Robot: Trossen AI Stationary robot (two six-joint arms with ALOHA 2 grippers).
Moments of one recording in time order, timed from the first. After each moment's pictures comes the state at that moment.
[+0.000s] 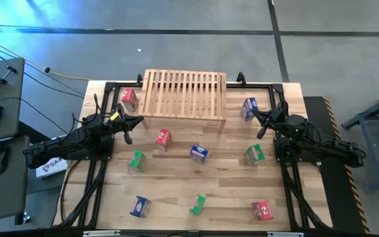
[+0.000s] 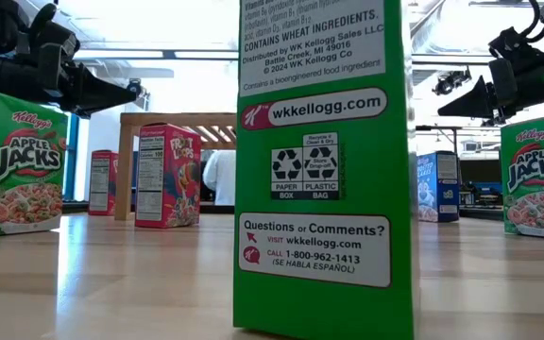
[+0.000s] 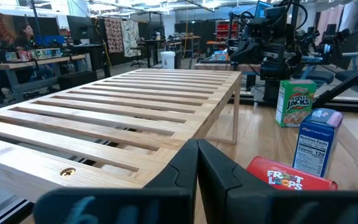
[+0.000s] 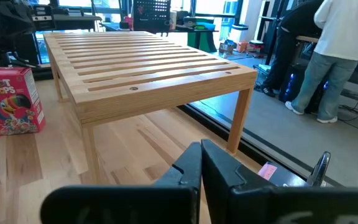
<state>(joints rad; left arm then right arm) 0.35 0.01 0.01 0.01 -0.01 0.06 -0.27 0.01 0.14 -0.27 0.37 -0.03</state>
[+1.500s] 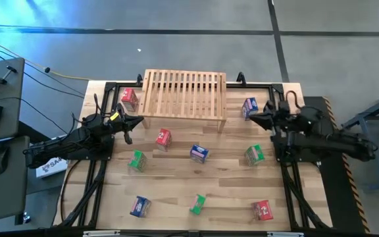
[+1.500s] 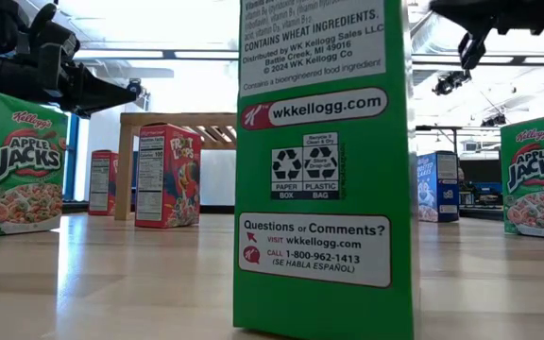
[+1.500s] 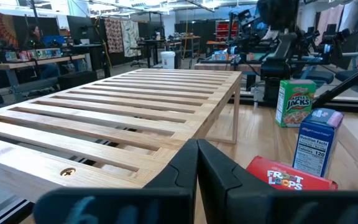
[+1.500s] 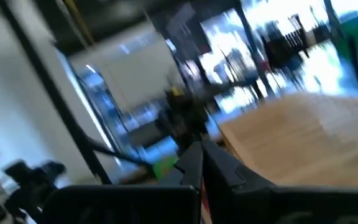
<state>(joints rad) 0.35 0.01 0.01 0.01 -0.01 0.06 -0.22 0.33 0.43 -0.04 -0.10 0.44</state>
